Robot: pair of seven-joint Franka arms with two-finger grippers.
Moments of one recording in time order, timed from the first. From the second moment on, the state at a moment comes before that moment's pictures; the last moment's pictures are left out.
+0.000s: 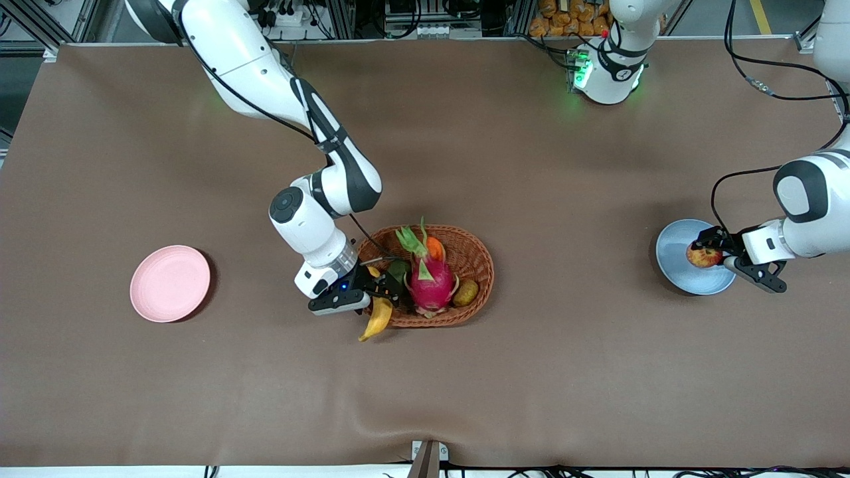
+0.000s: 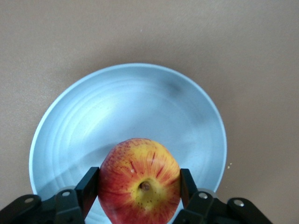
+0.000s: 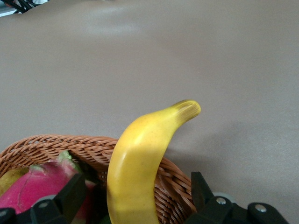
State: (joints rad) left arm 0.59 0.49 -0.31 -1.94 0.00 2.23 0.80; right arm 0.60 0.73 -0.05 -1.66 0.53 2.87 0.05
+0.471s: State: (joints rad) left arm 0.60 0.51 -0.31 -1.94 0.00 2.23 0.81; right arm 0.60 0.73 -0.06 -1.65 0.53 2.87 0.05
